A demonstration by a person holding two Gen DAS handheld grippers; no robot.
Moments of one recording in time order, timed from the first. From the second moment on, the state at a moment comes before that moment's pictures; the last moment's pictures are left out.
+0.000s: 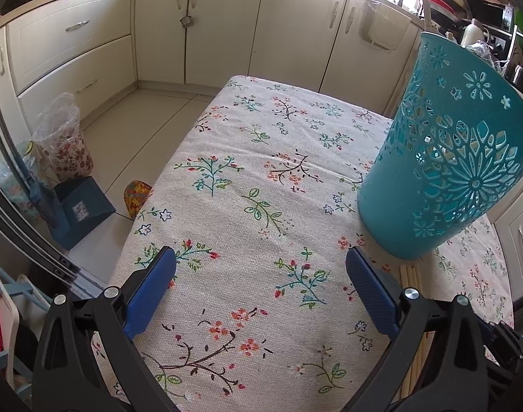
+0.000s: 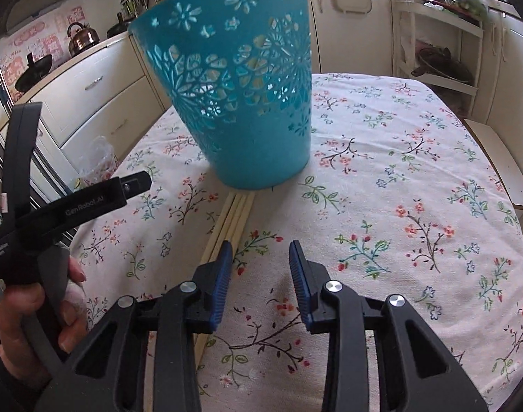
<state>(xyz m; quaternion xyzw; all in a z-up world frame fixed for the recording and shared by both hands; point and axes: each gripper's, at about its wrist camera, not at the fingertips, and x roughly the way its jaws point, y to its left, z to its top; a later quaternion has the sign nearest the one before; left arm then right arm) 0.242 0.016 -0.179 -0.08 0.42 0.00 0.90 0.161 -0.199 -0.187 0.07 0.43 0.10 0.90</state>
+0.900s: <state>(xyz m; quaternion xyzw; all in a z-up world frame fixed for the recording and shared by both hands) 0.243 0.011 -0.181 -0.07 0.43 -0.01 0.90 0.167 -0.185 -0.188 0.04 0.45 0.10 0.89</state>
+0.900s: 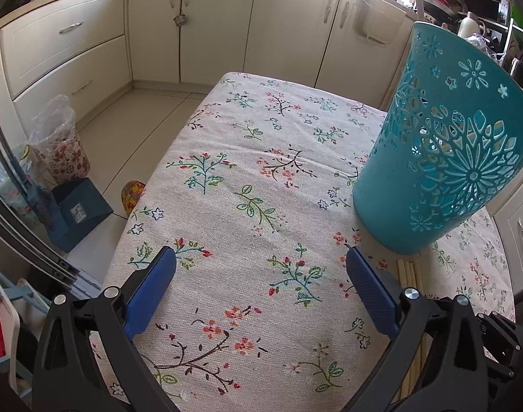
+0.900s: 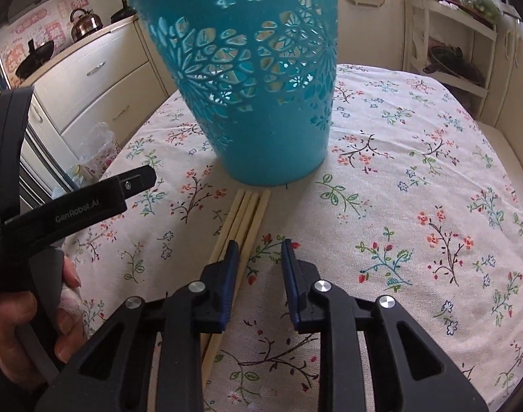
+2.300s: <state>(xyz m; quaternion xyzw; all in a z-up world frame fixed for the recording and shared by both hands) 0.217 -0.087 -0.177 0.07 0.46 -0.06 0.88 0.158 -0.236 -0.188 0.11 0.46 0.11 0.88</state>
